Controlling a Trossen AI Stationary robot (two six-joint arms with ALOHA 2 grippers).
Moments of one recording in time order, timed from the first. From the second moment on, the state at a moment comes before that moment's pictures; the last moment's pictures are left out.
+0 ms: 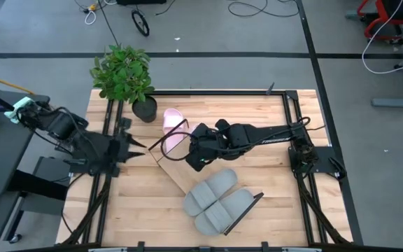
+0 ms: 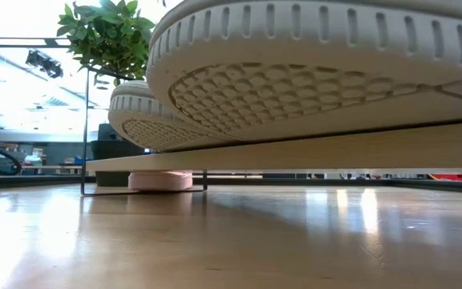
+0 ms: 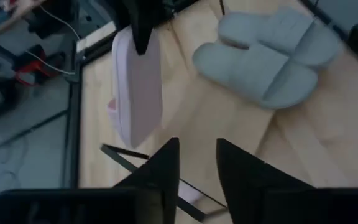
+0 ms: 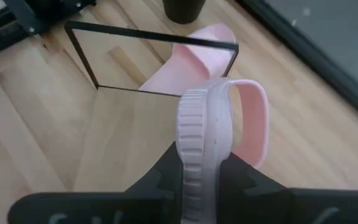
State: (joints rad) left arm -0.50 0.96 1.32 -1.04 -0.47 0.13; right arm 0.21 2.09 2.36 -1.40 0.53 0.79
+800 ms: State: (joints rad) left arm -0.21 1.33 1.32 -0.59 -0.34 0.52; right arm 0.25 2.09 2.36 -1.34 0.51 0.71
